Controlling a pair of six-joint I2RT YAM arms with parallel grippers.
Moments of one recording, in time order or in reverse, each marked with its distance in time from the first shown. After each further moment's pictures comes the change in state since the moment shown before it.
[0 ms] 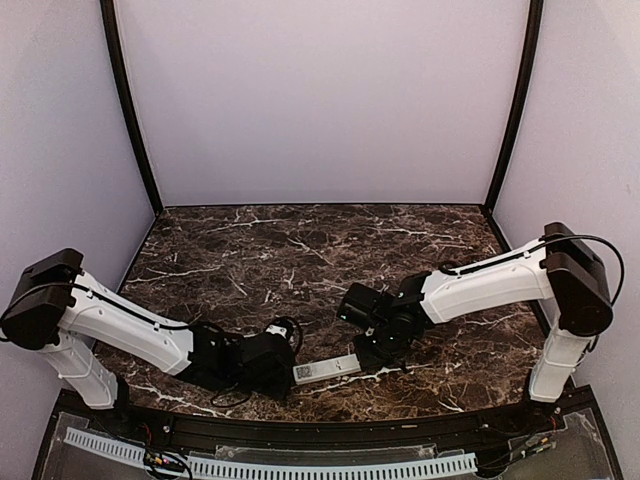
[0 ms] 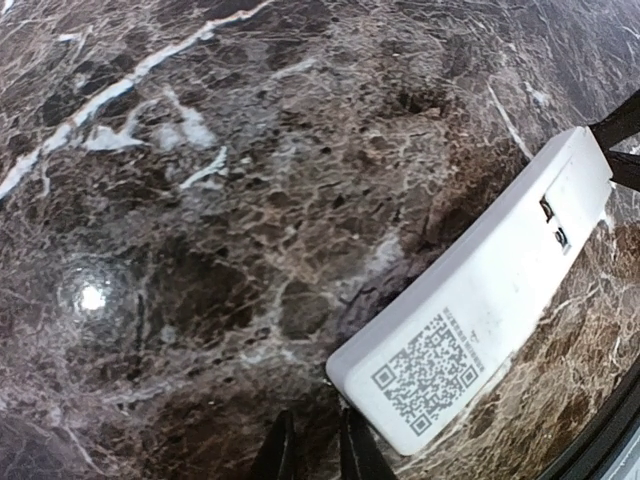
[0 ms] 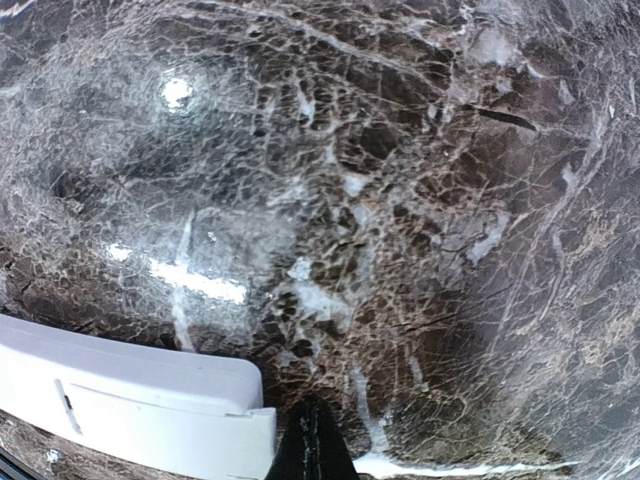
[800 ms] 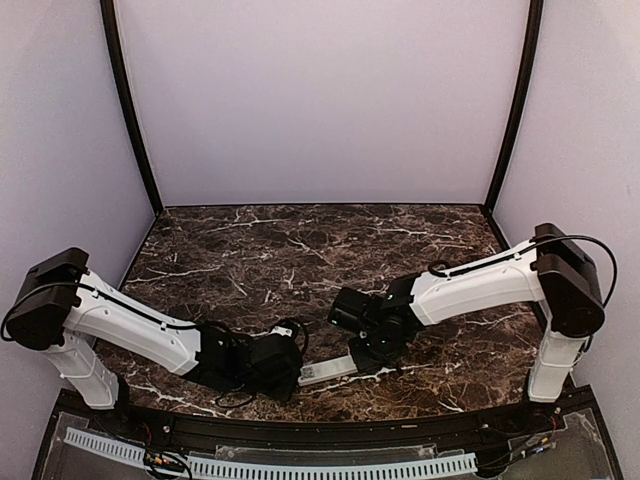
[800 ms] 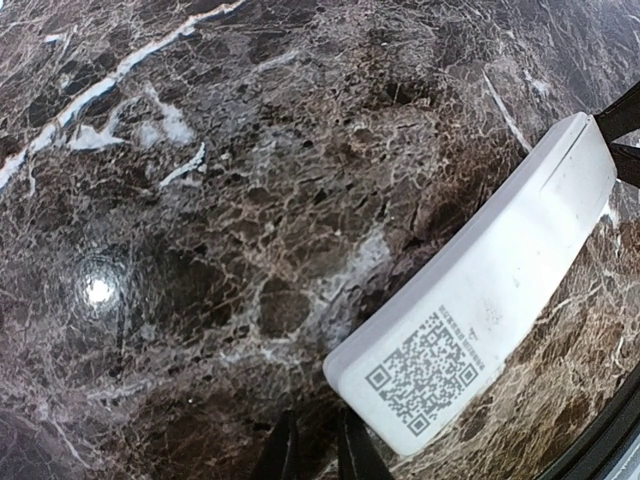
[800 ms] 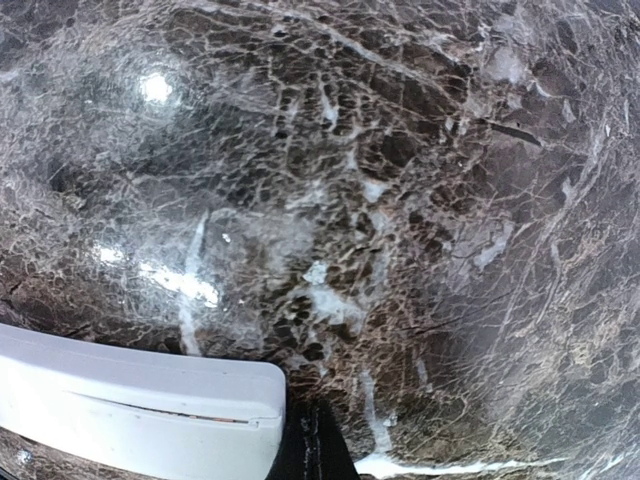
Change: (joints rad) left arm -0.020 0.042 0.060 -0.058 -0.003 -0.011; right arm 0.032 0.051 0.060 -0.054 0.044 -0.018
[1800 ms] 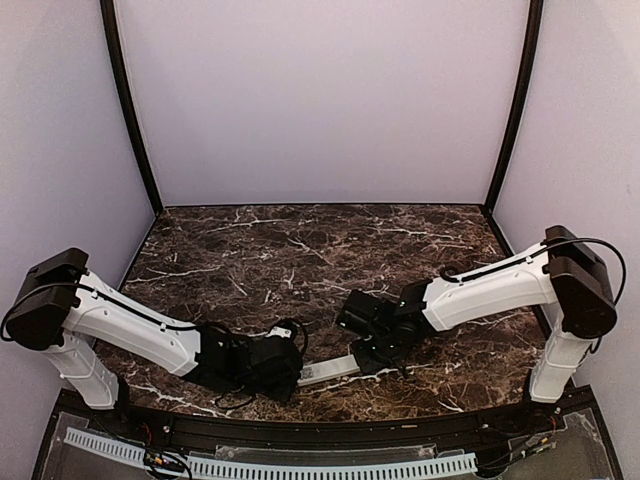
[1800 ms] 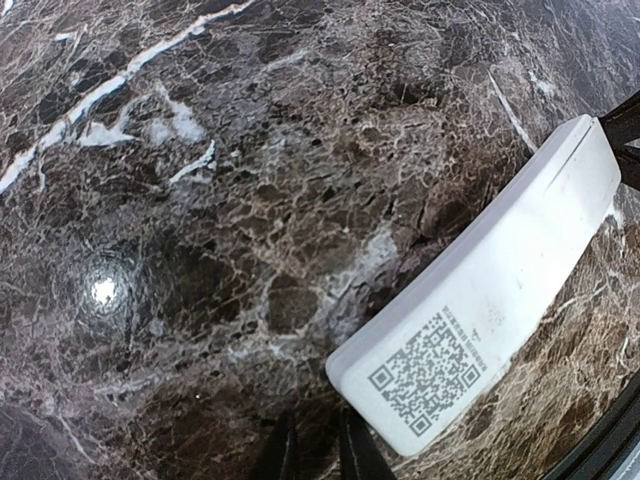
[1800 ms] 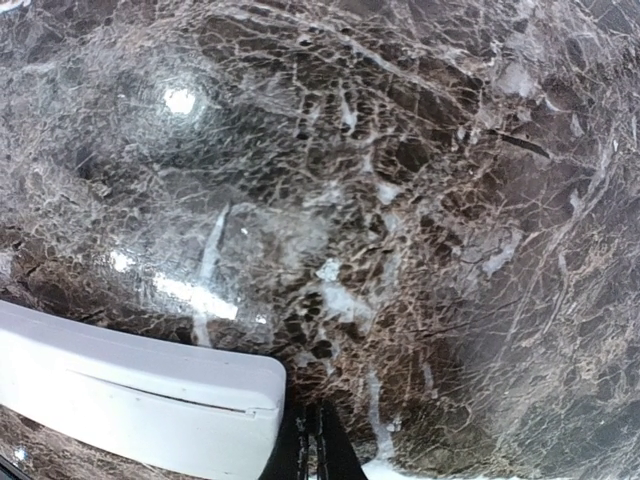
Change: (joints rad) left arm -0.002 -0.002 0.000 -0.014 -0.022 -0.008; right arm 0.006 -0.056 -0.090 0.108 0.016 -0.042
